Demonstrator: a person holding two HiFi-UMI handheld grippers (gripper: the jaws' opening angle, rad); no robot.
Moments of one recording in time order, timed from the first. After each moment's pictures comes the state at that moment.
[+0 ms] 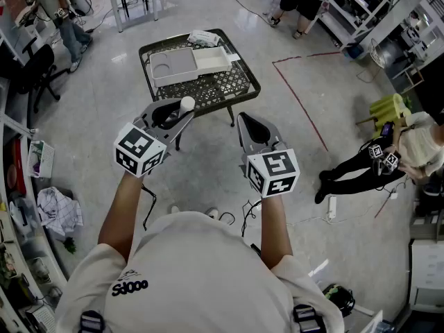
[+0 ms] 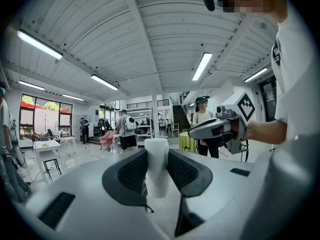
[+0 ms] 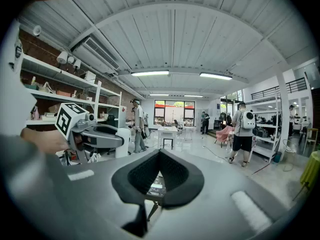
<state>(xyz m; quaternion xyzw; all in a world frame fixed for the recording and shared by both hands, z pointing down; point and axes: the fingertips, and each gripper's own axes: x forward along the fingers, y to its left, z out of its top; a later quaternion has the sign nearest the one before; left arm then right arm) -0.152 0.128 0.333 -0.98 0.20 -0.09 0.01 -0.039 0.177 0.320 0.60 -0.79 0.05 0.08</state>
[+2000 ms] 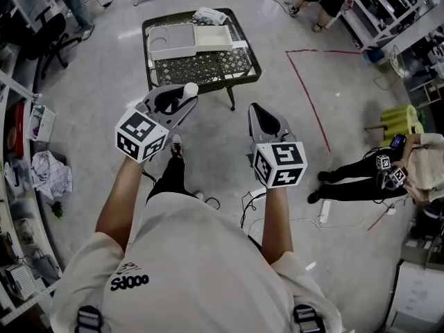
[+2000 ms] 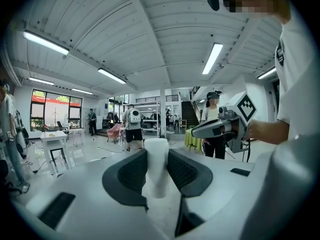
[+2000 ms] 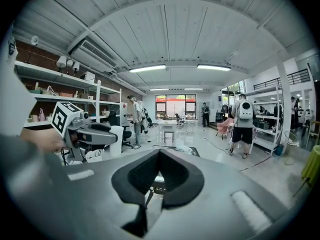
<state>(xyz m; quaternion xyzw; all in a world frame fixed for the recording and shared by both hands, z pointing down) -0.065 0.151 0.373 -0.96 0.25 -0.11 -0.02 0.074 0.192 0.364 0.58 -0.80 0.08 0.09</state>
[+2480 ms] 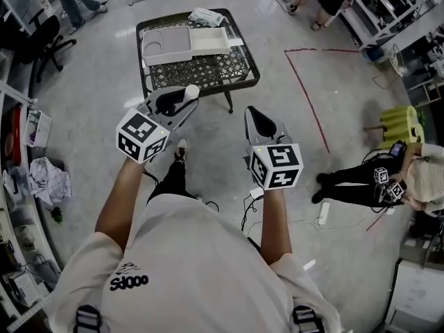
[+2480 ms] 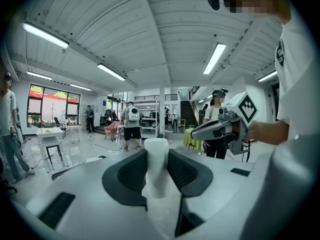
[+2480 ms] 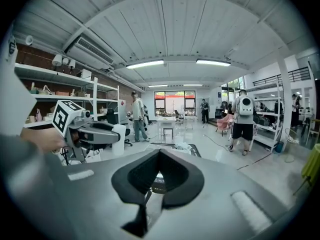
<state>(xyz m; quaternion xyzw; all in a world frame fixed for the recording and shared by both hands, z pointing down) -0.048 0.106 0.387 -0.96 0.24 -0.11 -0.03 0.080 0.150 0.382 0.58 -0.80 0.10 0.10</state>
